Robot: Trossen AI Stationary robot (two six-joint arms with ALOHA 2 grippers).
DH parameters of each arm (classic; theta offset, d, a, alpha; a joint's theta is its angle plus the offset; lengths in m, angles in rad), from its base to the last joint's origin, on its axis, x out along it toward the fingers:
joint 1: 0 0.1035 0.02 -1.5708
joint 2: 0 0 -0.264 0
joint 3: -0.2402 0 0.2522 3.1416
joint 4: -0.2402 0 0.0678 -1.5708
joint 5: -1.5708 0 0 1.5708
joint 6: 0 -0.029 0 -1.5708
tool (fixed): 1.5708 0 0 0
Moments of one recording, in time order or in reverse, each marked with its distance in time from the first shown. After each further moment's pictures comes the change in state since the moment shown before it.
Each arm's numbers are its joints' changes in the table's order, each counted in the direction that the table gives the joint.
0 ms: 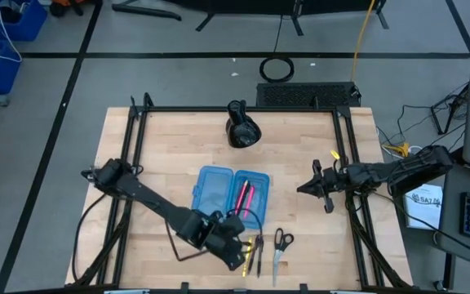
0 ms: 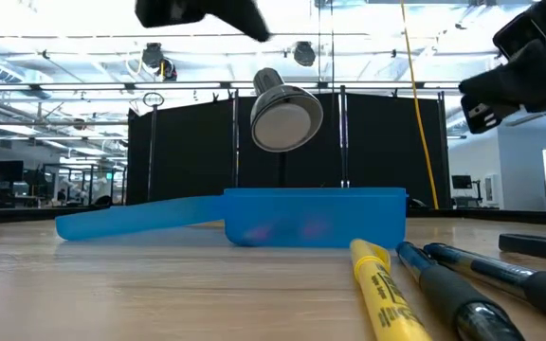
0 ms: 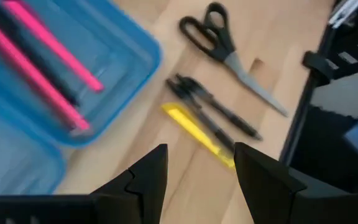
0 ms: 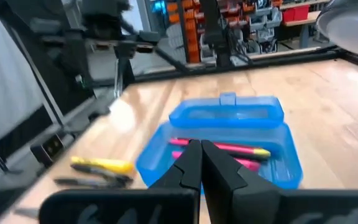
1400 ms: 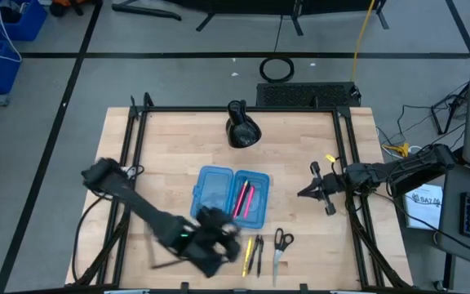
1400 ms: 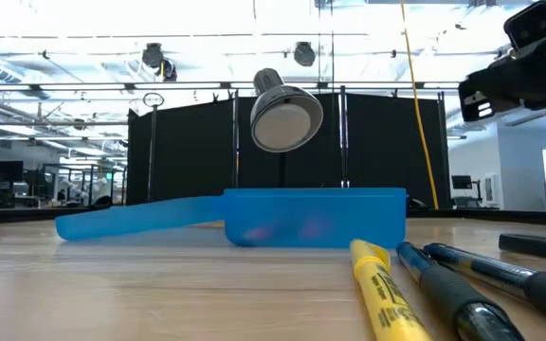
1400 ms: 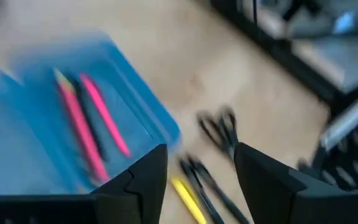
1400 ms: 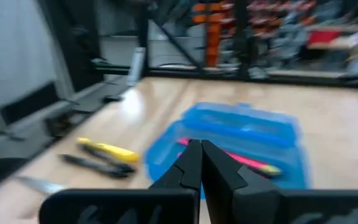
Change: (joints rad) left arm -0.102 -0.067 0.000 -0.018 0.494 0.230; right arm 0.000 0.055 0.000 0.066 0.088 0.177
